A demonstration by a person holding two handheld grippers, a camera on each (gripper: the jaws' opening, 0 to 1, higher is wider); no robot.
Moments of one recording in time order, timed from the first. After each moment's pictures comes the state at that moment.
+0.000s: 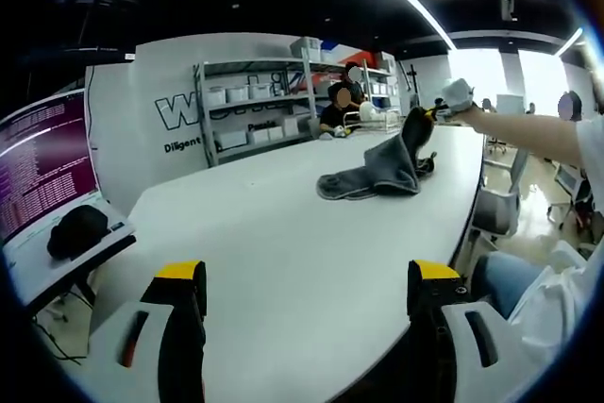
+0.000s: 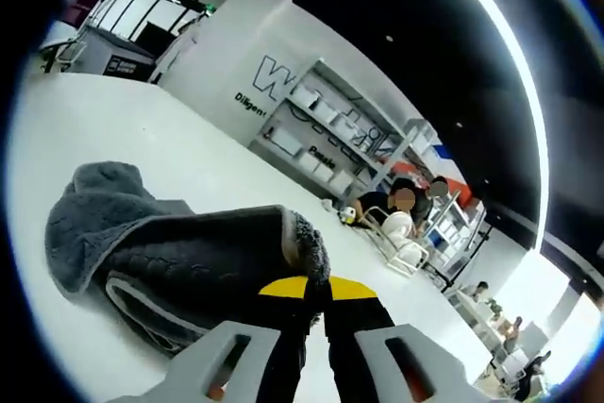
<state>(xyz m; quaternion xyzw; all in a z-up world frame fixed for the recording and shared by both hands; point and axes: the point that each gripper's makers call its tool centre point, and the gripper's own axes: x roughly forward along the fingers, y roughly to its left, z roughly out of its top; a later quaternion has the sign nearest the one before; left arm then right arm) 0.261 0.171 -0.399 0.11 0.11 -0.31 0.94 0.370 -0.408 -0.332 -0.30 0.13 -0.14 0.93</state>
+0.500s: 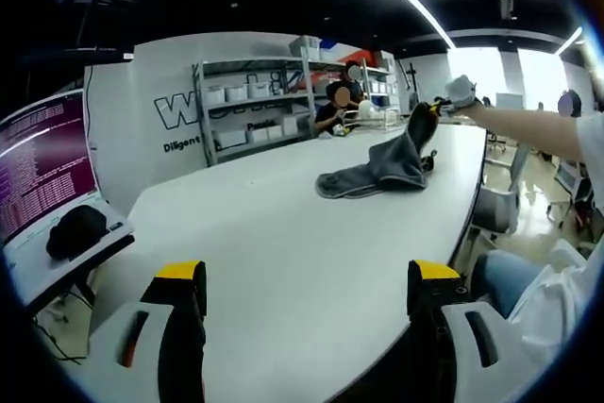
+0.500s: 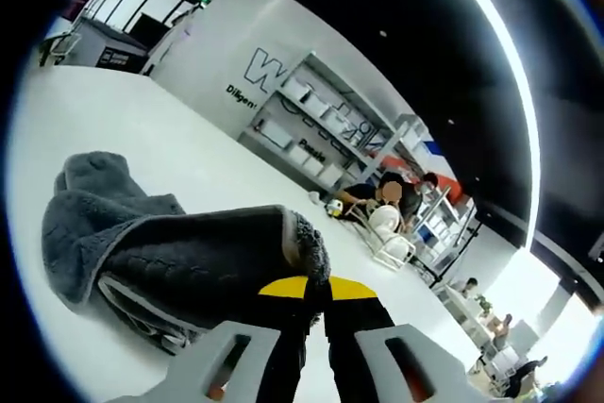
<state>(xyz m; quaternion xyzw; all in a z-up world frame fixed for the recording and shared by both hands) 0.260 0.170 -0.400 0.12 0.12 -0.31 0.94 0.359 -0.434 -0.319 -0.31 0.14 -0.17 0.93</state>
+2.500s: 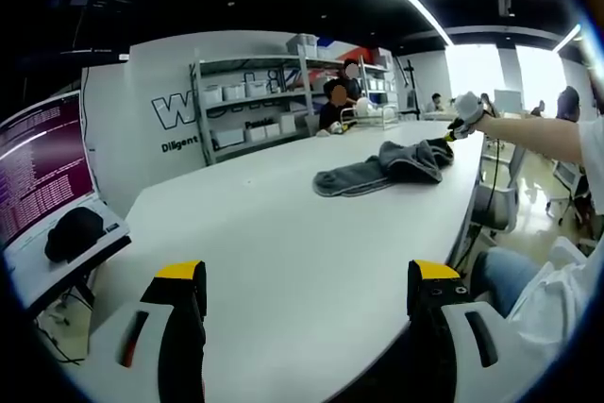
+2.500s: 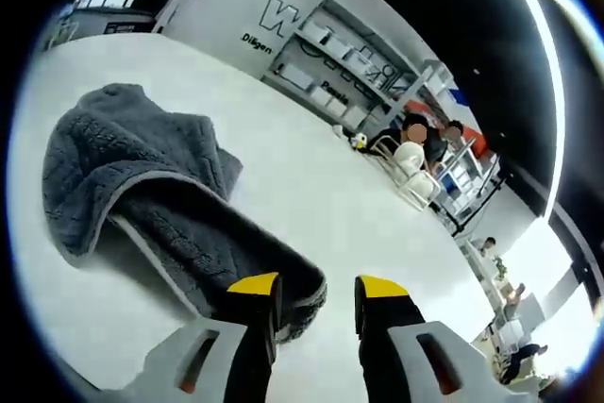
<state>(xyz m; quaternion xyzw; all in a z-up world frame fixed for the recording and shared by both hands) 0.259 0.167 -0.402 0.12 0.12 -0.31 0.93 0.315 -0.470 -0.414 -0.27 0.27 -0.14 0.91</state>
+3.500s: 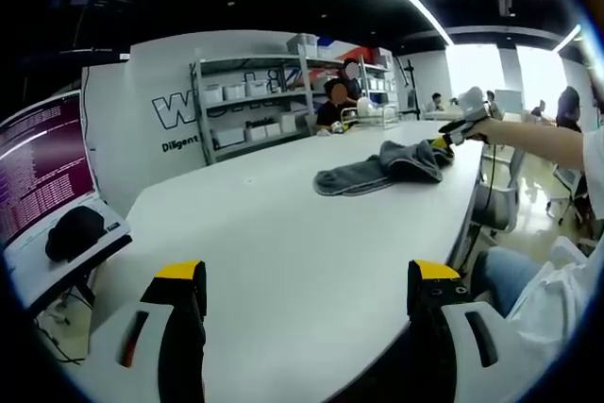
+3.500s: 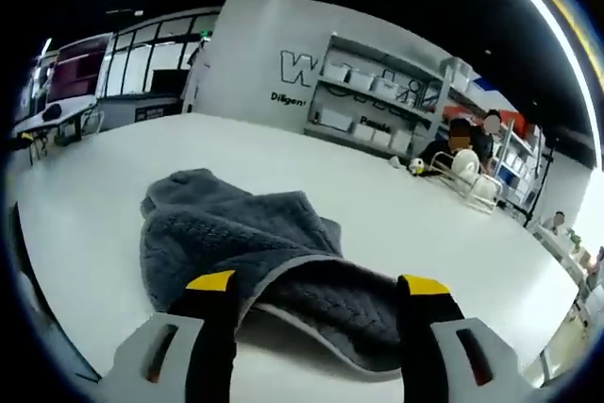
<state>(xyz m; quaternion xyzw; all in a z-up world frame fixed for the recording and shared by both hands) 0.260 0.168 -0.402 0.12 0.12 -0.31 0.93 0.326 -0.354 -0.414 -0.11 0.19 -0.01 0.98</state>
